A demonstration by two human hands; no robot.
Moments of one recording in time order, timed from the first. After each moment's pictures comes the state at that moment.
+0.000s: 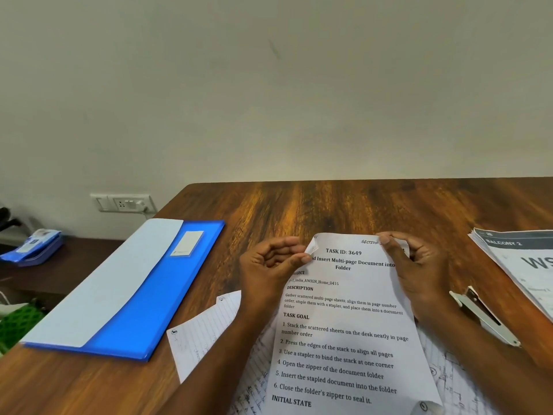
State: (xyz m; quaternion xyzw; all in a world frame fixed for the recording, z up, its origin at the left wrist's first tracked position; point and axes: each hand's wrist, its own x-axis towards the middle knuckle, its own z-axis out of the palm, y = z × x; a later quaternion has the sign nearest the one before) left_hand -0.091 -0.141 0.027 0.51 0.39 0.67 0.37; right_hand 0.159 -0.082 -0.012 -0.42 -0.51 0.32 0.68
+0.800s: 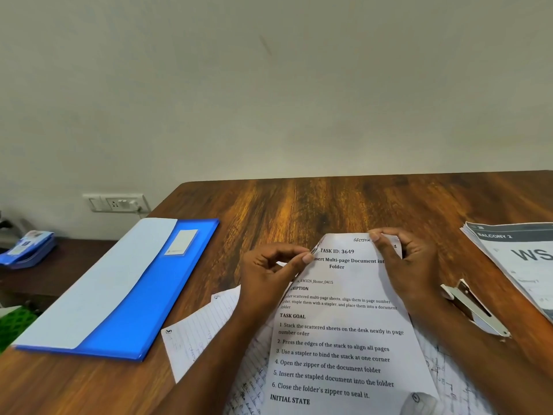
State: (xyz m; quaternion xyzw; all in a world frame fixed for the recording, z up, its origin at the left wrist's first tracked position) left_hand -0.087 -0.146 0.024 0.59 0.38 0.63 0.33; right_hand 0.157 -0.091 -0.007 -0.47 -0.55 0.24 0.64
